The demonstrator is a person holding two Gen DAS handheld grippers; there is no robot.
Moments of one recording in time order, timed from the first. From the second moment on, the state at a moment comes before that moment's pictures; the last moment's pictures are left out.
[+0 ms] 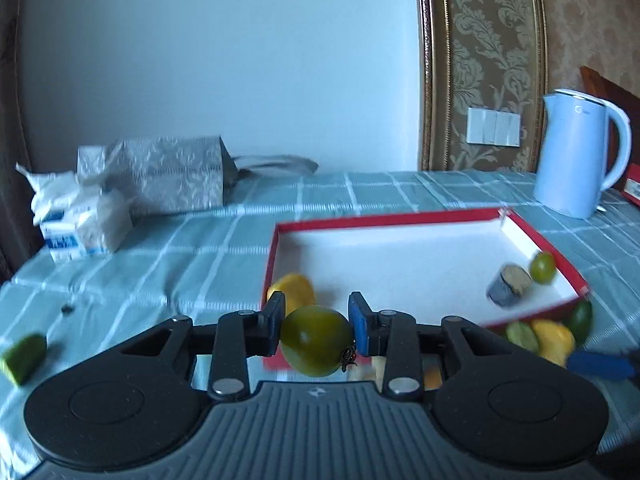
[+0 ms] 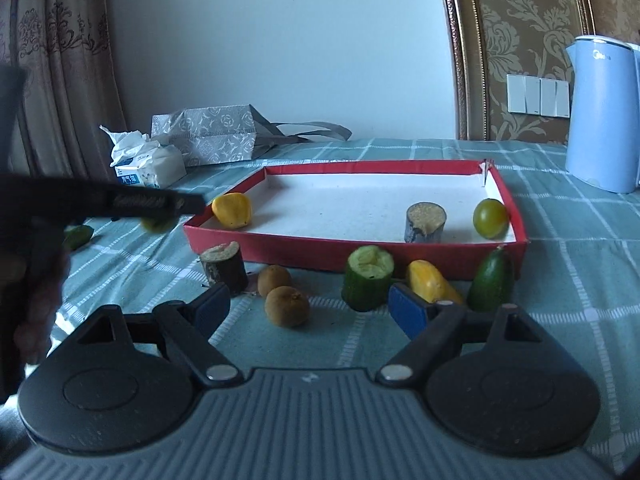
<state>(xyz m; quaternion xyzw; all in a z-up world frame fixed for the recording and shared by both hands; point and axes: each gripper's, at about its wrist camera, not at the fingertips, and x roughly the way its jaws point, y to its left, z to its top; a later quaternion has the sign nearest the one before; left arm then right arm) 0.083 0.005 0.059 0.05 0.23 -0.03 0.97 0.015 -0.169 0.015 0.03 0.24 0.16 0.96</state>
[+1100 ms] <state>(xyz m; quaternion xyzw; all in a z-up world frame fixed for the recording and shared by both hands) 0.035 0.098 0.029 -0.04 0.25 0.00 0.97 0.052 -0.142 0.001 -0.02 0.31 0.20 0.93</state>
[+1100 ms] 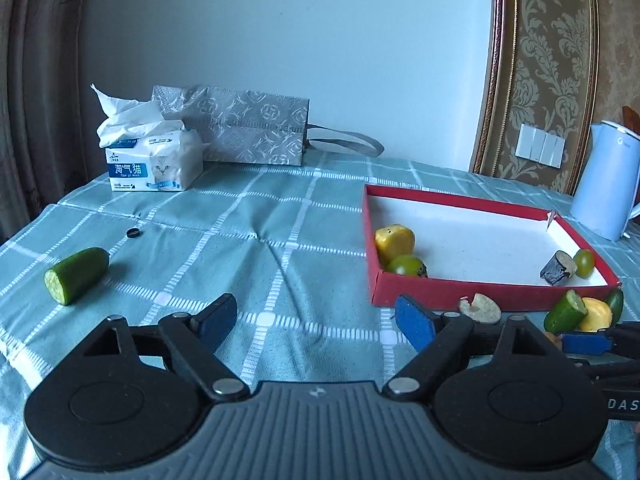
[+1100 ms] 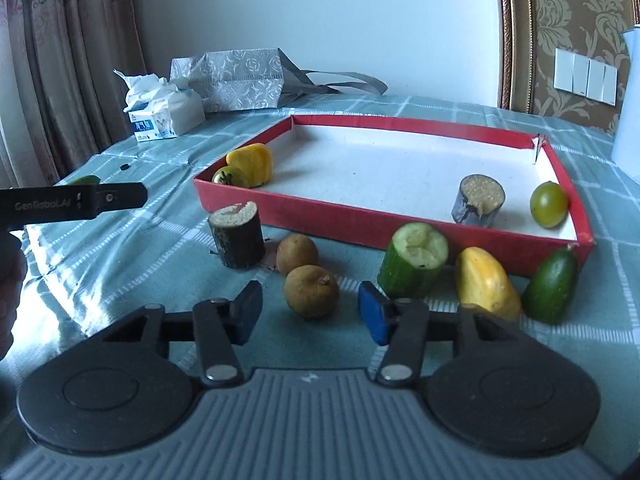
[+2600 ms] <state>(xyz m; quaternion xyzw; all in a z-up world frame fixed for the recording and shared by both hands) 0.077 -0.008 0.003 0.07 0.30 -0.04 0.95 0.023 -0.180 0.017 0.05 0.25 0.17 0.95</state>
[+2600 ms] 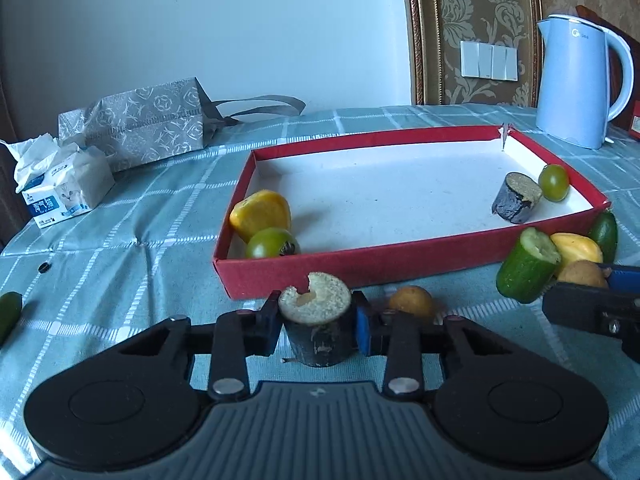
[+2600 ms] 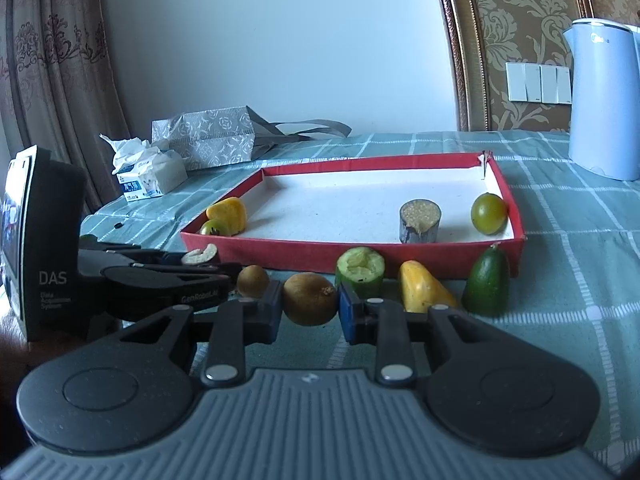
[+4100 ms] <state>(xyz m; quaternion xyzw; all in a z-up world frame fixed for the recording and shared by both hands) 0.053 0.029 0.005 -0.01 0.27 -0.01 0.96 0.019 -0.190 0.023 0.08 0.19 0.13 0.97</state>
